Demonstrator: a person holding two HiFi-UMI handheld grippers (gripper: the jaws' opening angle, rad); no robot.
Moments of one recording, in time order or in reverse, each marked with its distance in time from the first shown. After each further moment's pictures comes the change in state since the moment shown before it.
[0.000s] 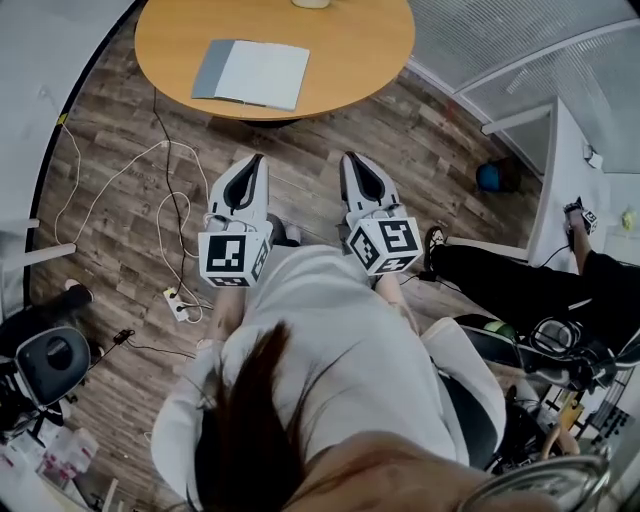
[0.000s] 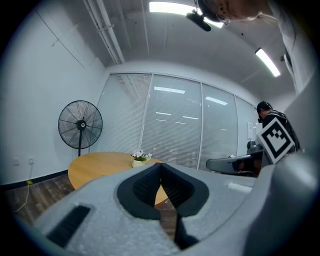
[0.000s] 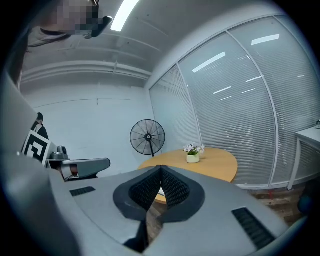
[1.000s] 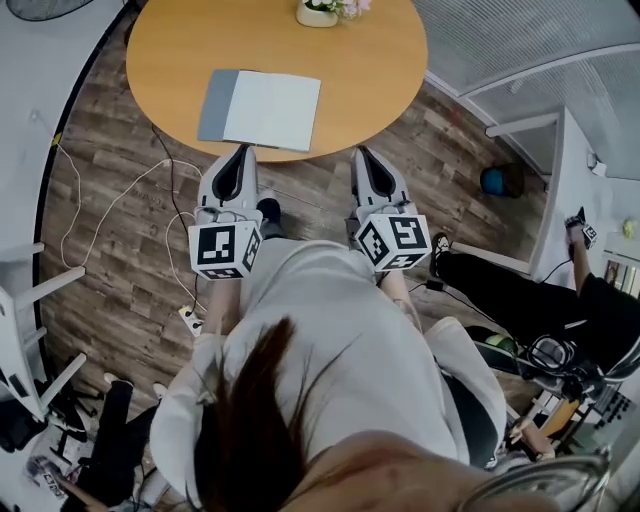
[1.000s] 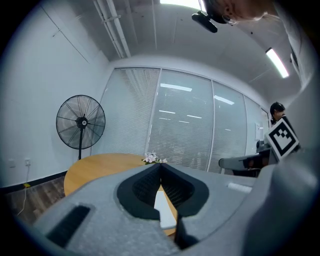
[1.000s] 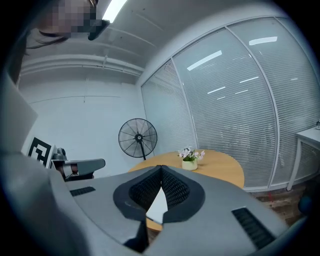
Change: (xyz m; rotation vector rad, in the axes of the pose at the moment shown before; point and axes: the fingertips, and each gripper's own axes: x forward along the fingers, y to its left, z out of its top) left arm 0.123 0.133 0.027 -0.033 0.027 0.022; right arm 0.147 -0.037 0.041 0.024 0.013 -0.088
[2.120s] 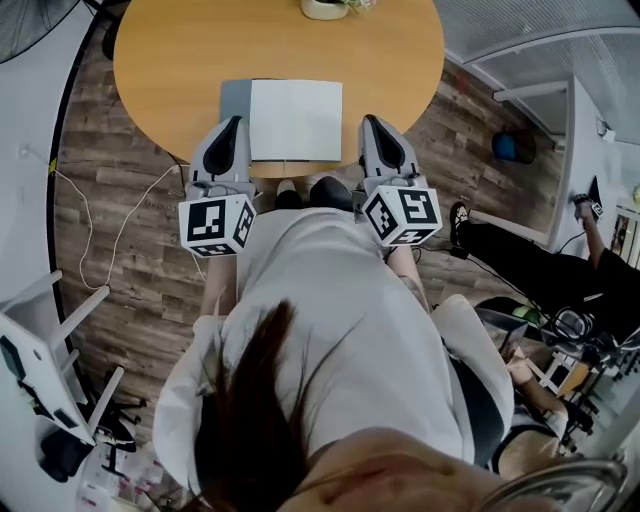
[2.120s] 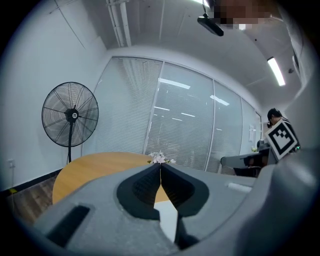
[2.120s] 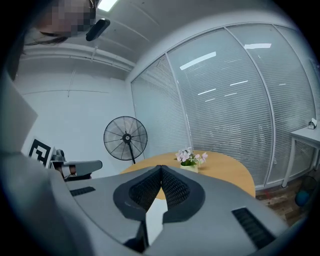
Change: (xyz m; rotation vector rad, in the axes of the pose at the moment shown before) left arm 0.097 0.116 0.008 -0.008 0.045 -0.112; right arm 0.125 0.009 0.010 0.030 -0.009 -0.132
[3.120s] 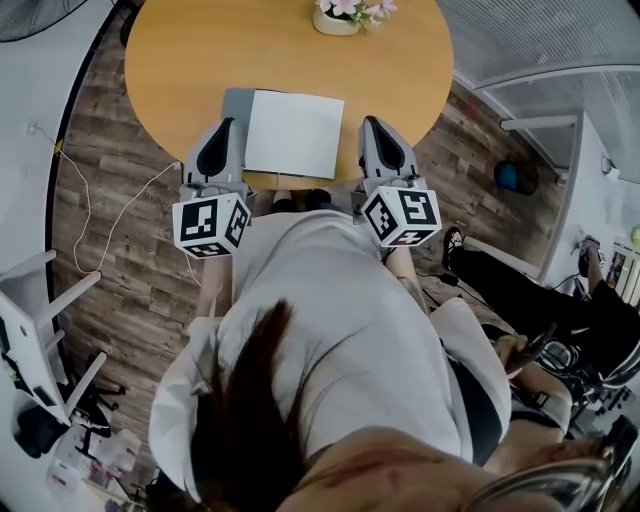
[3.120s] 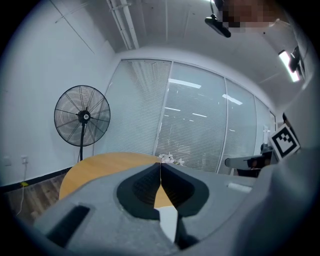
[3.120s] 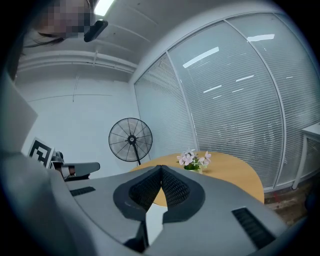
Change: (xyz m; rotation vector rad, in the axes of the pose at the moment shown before) left arm 0.015 0.007 0.011 -0.042 -0.006 0.138; right arm 0.029 -0.023 0.020 0.008 0.001 0.092
